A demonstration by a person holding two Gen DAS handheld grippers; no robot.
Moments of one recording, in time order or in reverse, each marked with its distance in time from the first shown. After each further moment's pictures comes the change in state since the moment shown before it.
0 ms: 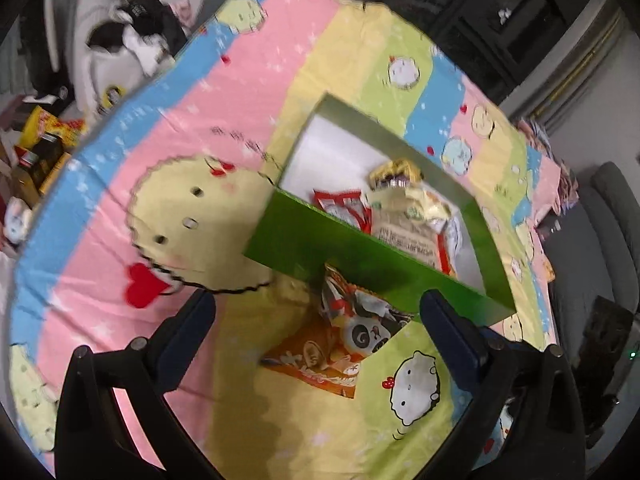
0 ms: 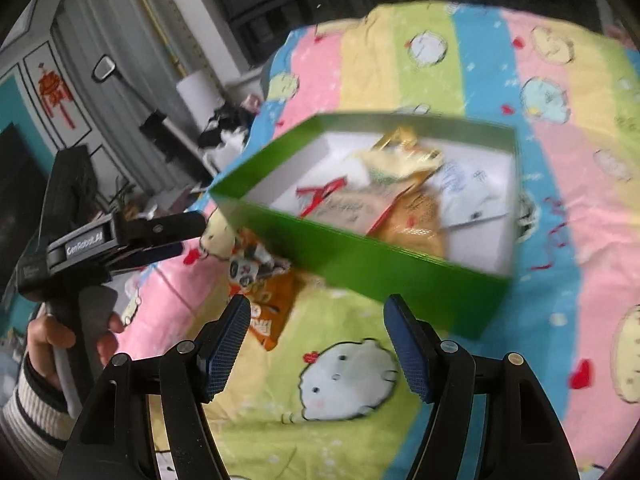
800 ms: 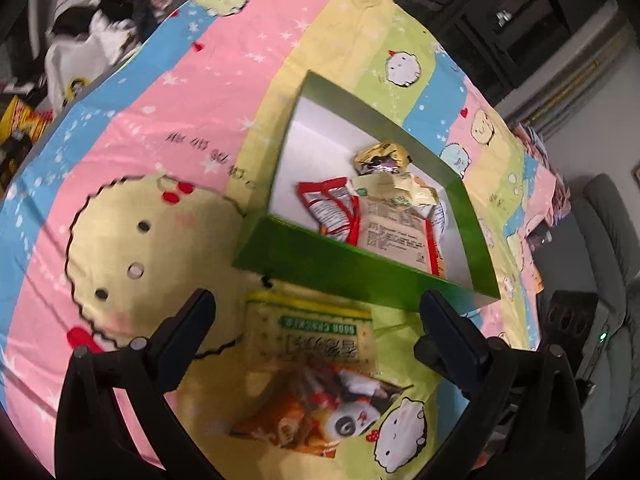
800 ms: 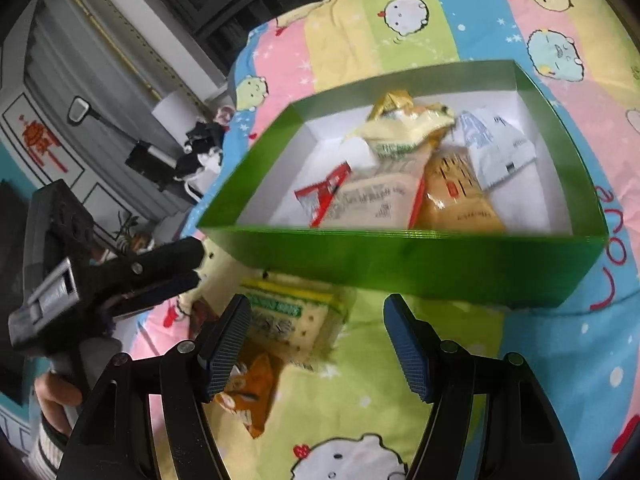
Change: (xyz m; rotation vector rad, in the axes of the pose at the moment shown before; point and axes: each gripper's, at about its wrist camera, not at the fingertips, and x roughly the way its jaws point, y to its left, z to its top) left arm 0.032 0.002 0.030 -0.053 0.021 -0.077; right arm 0.057 -0.031 0.034 0.159 0.005 0.050
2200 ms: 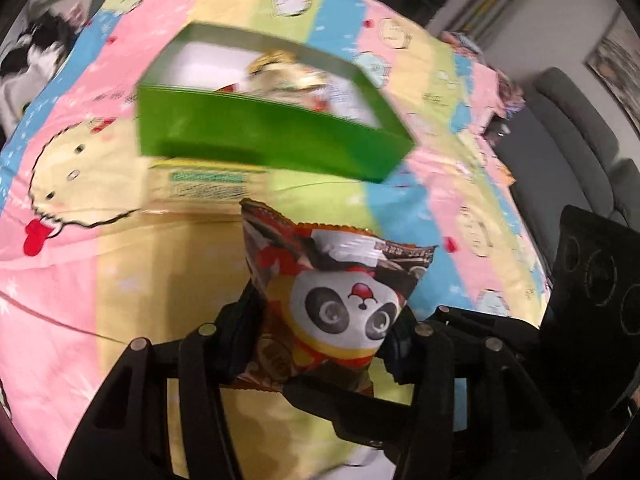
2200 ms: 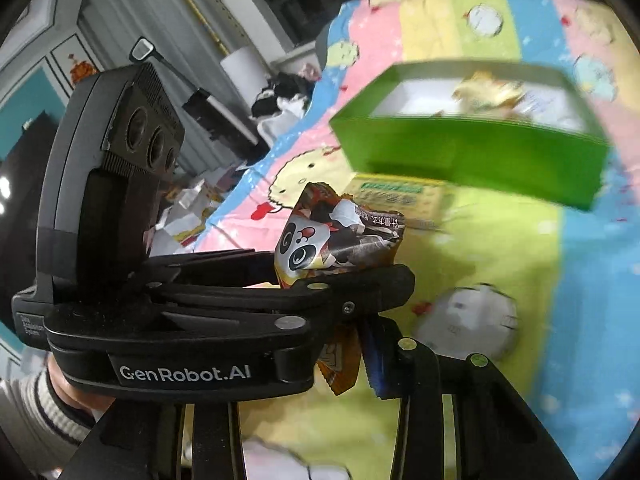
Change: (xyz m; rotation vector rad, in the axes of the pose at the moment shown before) left arm -0.021 -0.079 -0.104 0.303 0.134 -0.072; right arm -0.048 0.072 -0.082 -0.192 0.039 0.077
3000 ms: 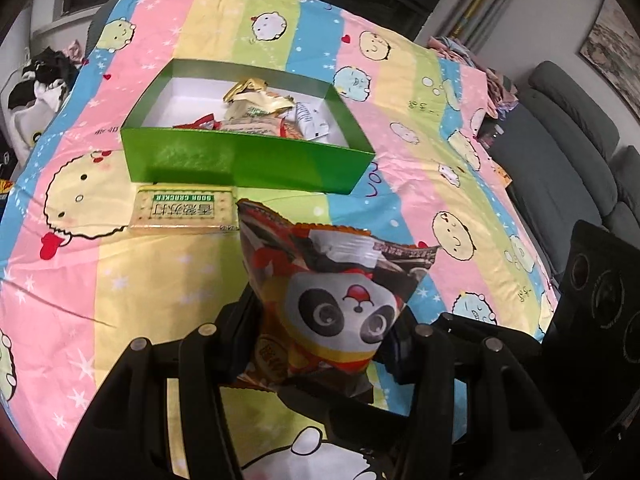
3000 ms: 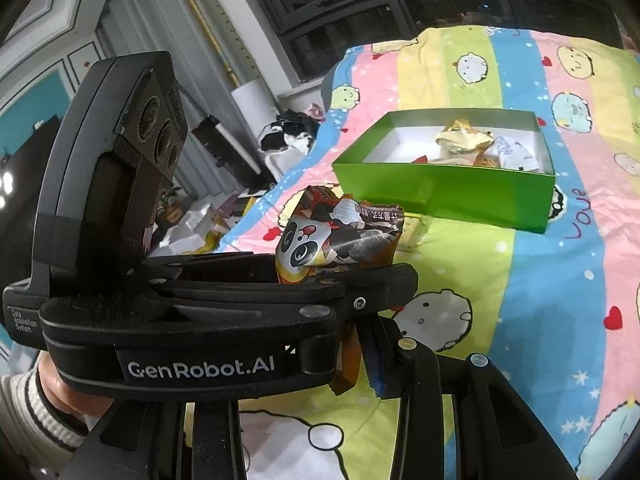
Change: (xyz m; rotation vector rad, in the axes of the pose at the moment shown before) left arm -0.018 -0.040 -0.006 0.031 -0.053 0.061; right arm -0.047 0.003 -0.013 -0.043 -0.120 -0.001
